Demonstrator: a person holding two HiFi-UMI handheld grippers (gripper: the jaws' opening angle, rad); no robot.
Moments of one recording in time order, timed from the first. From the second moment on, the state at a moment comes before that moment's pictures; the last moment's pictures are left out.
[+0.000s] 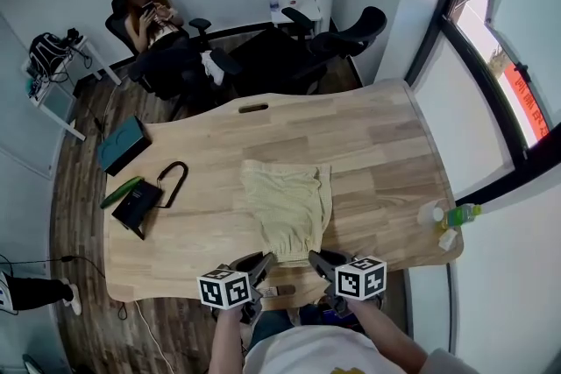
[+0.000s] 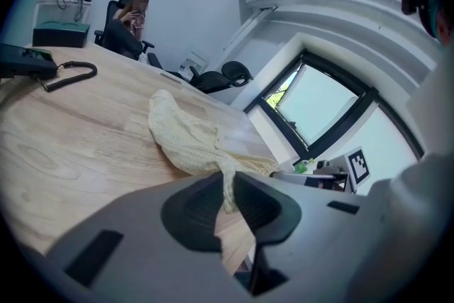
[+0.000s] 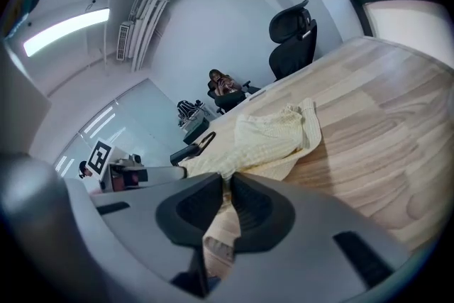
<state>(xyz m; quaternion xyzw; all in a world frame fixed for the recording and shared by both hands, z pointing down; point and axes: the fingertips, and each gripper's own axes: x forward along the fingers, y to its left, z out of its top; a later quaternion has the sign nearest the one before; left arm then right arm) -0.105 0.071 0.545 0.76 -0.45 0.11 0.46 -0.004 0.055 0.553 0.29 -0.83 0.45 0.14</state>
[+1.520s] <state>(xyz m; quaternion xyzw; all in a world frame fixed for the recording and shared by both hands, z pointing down) -0.115 -0.023 0.543 0.76 -0.40 0.10 0.50 -0.016 -0.043 0.554 0.26 -0.79 0.54 0.14</state>
